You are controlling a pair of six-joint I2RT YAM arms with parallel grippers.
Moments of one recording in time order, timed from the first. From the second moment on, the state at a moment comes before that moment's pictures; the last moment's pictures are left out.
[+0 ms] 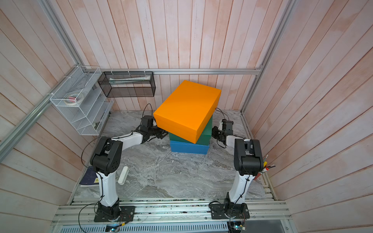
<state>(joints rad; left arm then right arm) -0.35 2.03 1.33 0.18 0.56 -1.13 -0.01 1.91 1.07 0.13 -0.45 0.64</state>
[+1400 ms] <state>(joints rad) -0.20 1.58 1.26 -0.01 0.54 -1.01 0.03 1.33 1.17 -0.20 -0.11 0.55</state>
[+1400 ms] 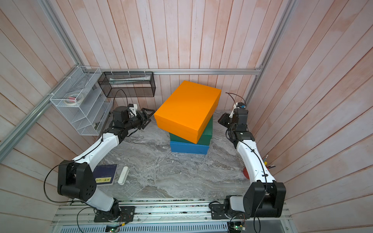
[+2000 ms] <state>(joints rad) -0.30 1.57 1.26 -0.02 0.52 -1.01 0.04 1.46 1.29 -0.20 -0.16 0.55</state>
